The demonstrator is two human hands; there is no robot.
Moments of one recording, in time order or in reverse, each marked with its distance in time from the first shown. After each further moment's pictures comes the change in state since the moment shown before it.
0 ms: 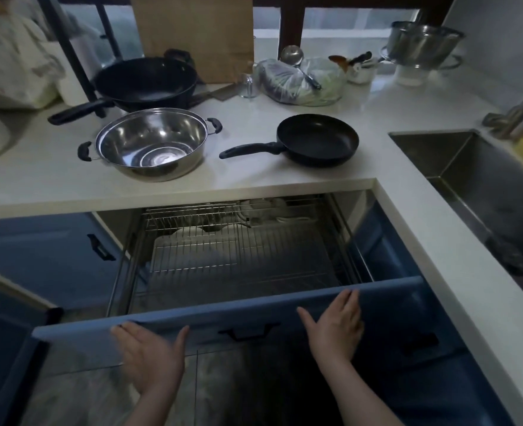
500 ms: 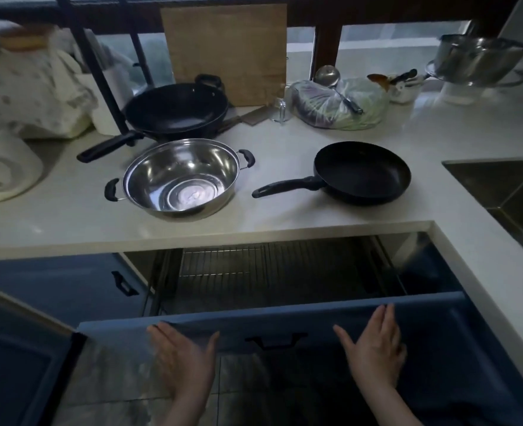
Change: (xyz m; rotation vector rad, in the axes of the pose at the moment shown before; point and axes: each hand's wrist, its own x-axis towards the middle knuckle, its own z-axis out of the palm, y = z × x) left_hand 0.081 0.066 0.020 -0.001 -0.025 -0.027; right_hand 0.086 -0.052 0.022 -0.054 0.042 -0.018
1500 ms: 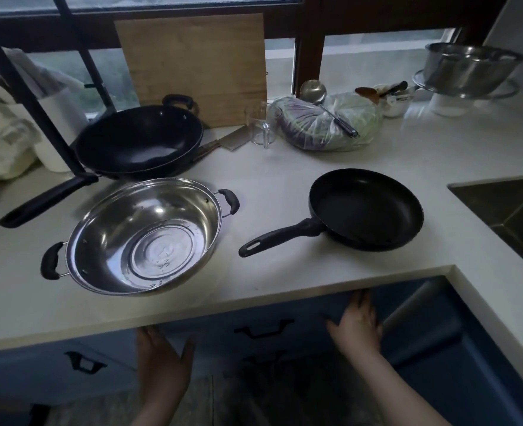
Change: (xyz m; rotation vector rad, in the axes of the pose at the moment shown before) left_hand 0.168 0.057 0.037 -0.060 -0.010 0.359; right_hand 0.156 -0.096 0.016 0.079 -0.168 -0.058
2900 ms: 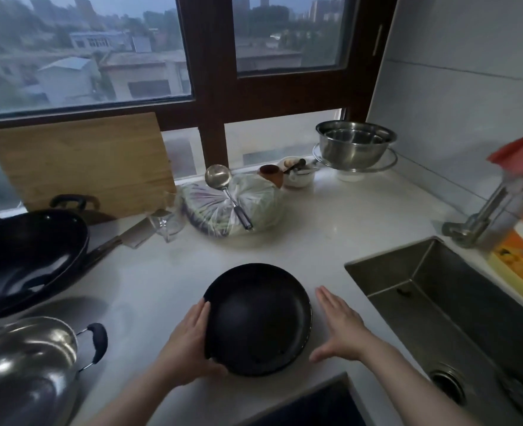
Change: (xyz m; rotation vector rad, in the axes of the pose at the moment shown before) left_hand 0.098 0.353 0.050 0.329 -0.642 0.725; right_hand 0.187 0.080 -0.232 -0.157 -0.247 -0.356
